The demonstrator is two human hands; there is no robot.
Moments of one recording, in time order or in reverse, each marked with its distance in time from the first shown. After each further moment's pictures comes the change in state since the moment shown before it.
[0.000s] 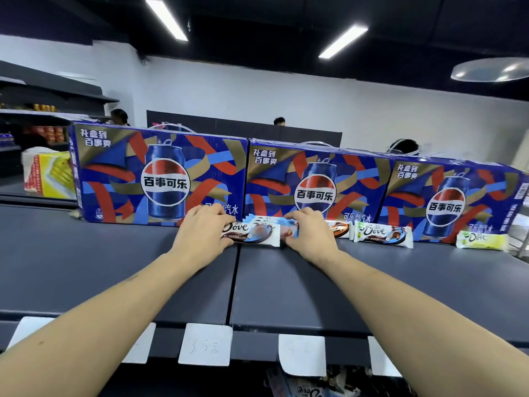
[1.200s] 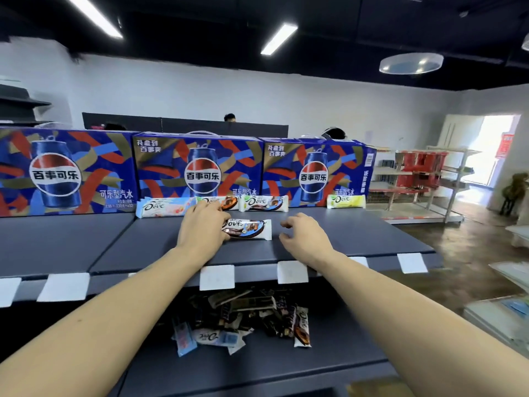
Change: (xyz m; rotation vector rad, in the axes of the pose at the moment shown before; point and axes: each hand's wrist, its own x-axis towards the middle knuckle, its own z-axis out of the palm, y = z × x) left_hand -0.015 0.267 -0.039 -0.008 -0.047 0.040; right_hand -0.180 0.156 -0.155 0.002 -0.028 0.180
